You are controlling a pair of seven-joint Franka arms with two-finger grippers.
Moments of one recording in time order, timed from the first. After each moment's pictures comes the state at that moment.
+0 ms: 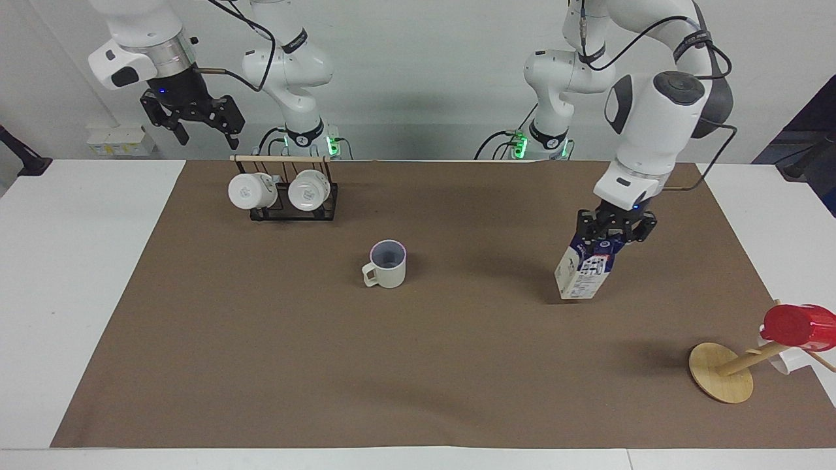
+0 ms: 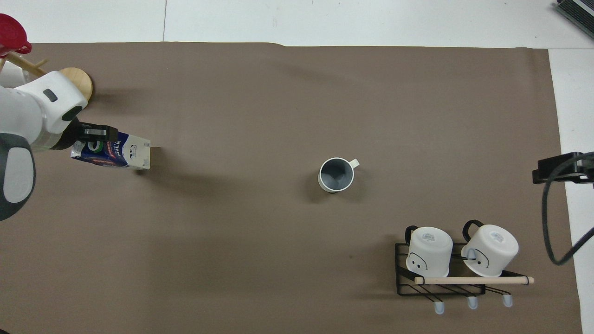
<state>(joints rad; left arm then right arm) -0.29 0.05 0.03 -1.86 0.03 2.07 -0.16 0.05 -0.09 -0.06 -1.57 -0.03 1.43 0.10</state>
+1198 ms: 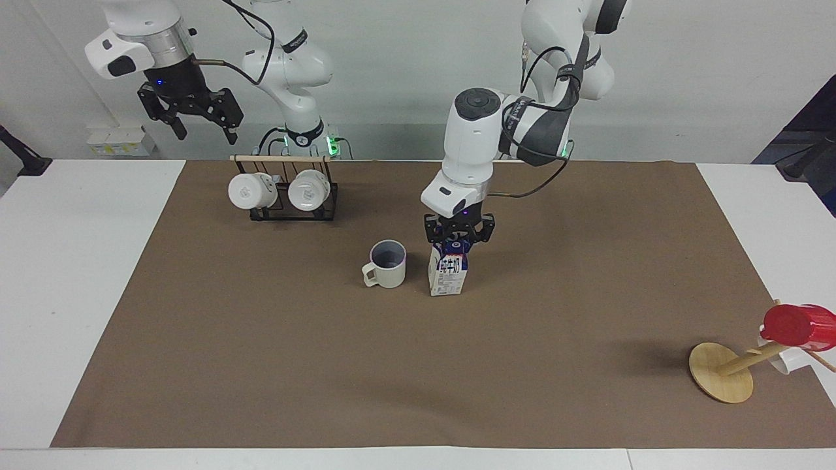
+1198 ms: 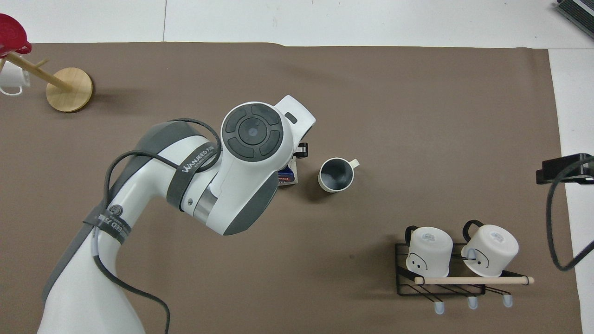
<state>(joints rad) -0.67 0.33 0.03 -1.59 0.03 2.05 -0.63 0.05 -0.11 -0.06 -1.56 -0.03 1.43 0.10</state>
